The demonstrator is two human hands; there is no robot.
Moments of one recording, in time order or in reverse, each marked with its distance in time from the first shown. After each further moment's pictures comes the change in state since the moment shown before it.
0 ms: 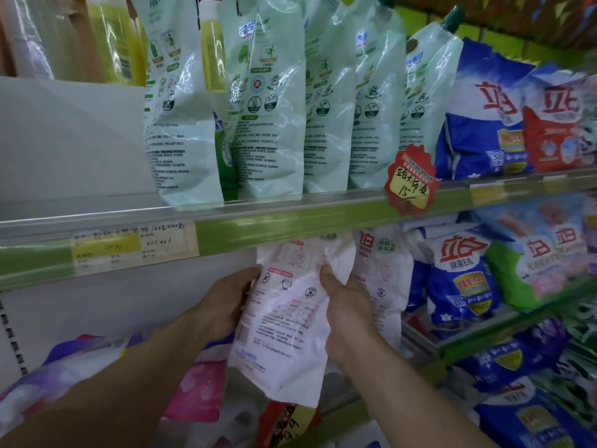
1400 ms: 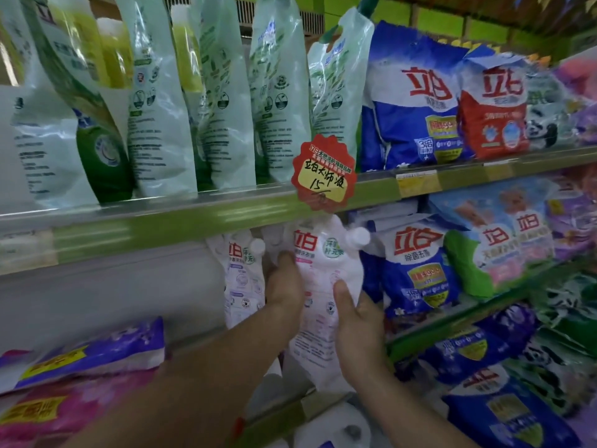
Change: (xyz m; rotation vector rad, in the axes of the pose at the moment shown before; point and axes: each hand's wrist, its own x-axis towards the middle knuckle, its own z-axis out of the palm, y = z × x) left_hand 0.011 -0.032 0.207 0.024 0.309 0.068; right_hand 0.022 -0.011 -0.131 -0.239 0.108 -0.383
